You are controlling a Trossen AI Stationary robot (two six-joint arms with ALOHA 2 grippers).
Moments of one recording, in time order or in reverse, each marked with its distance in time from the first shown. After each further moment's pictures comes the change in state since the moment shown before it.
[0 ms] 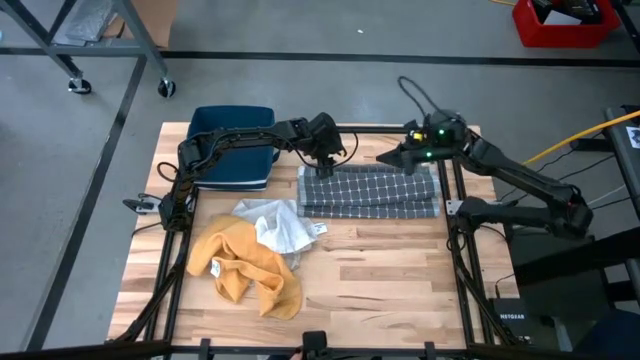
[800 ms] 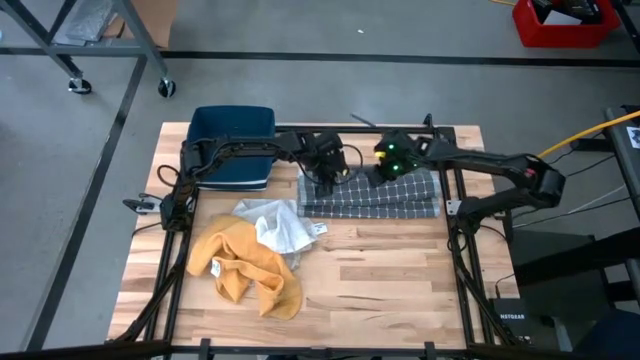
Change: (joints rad) left arm -0.105 0.000 0.000 -0.093 0.126 -0.046; right arm 0.125 0.384 0.000 -0.135 0.306 0.028
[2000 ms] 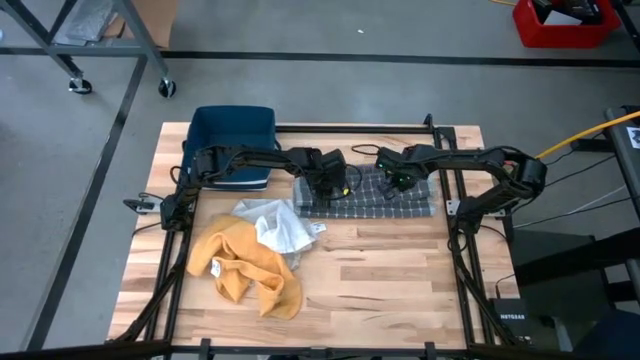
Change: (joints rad) left arm -0.058 0.114 -0.014 -0.056 -0.150 0.021; right arm 0.038 0.163 0.000 -0.421 0.473 -0.016
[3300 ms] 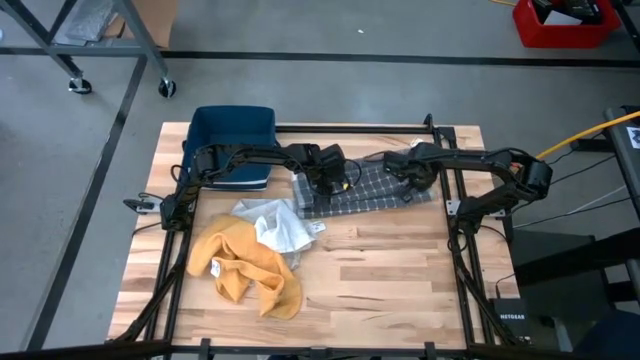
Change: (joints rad) left arm 0.025 0.005 -0.003 0.041 -0.010 0.031; right arm 0.000 -0.047 0.019 -0.304 0.124 -0.035
